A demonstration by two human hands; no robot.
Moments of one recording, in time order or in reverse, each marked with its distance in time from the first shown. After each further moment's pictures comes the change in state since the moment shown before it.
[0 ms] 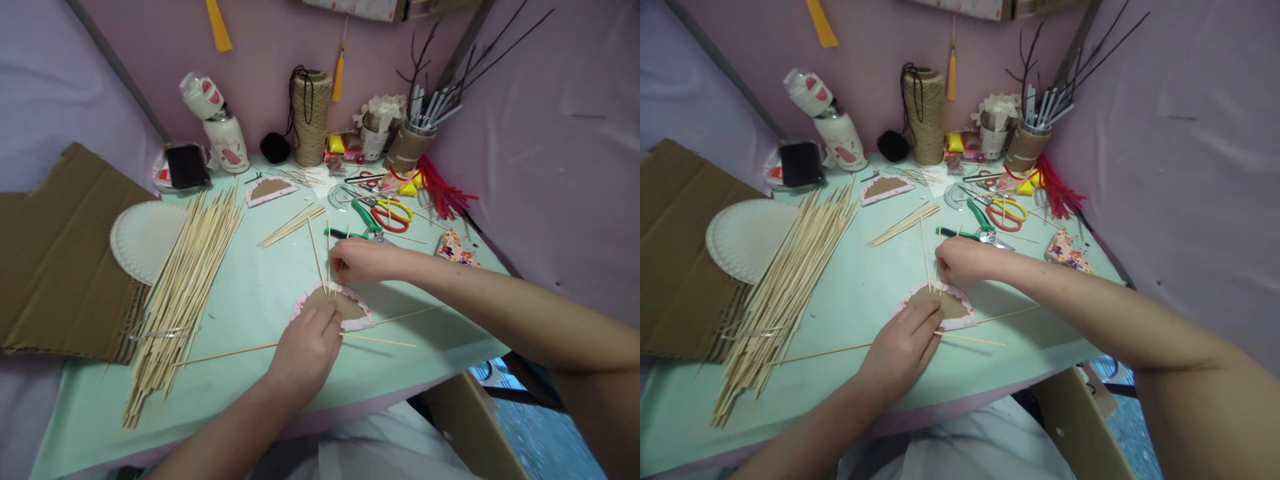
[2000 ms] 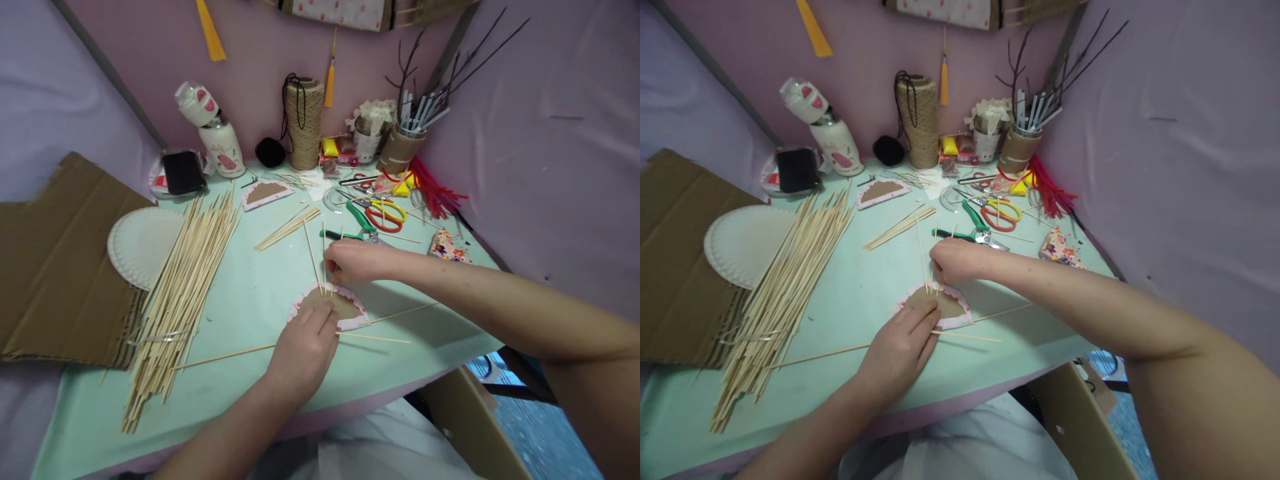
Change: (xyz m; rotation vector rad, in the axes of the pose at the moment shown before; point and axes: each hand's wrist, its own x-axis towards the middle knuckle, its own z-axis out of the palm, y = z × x) left_hand -0.001 0.000 -0.001 -0.022 -0.037 -0.007; right_hand 0.000 -0.006 -0.003 -0.103 -0.020 -0.019
